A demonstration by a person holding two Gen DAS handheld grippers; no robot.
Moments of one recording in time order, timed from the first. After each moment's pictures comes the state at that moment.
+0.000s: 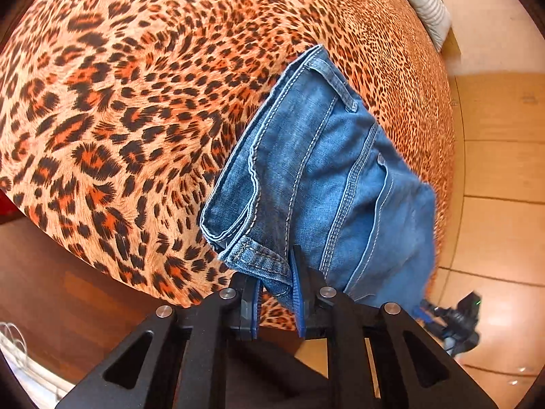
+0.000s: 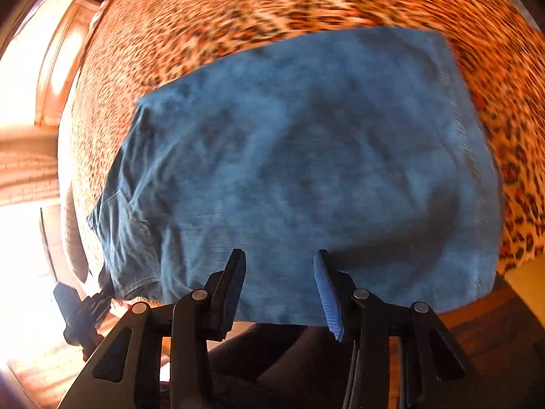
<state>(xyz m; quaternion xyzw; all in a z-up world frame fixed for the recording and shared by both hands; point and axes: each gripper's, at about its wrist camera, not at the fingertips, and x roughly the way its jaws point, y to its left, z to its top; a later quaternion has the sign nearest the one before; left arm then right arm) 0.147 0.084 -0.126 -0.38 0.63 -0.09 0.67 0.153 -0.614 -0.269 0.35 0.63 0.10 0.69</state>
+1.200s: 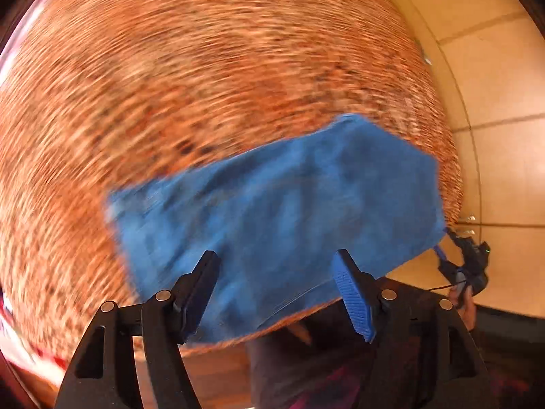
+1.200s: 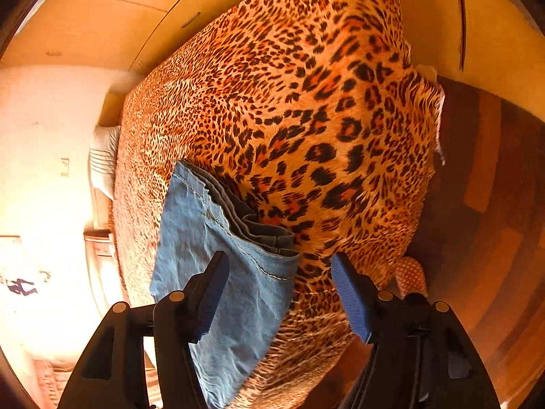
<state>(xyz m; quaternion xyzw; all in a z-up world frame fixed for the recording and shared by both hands) 0.304 -0.099 0.011 -0.04 0.68 -0.28 0.68 -0.041 -0.733 -0.367 0.68 0.35 -0.09 0.64</state>
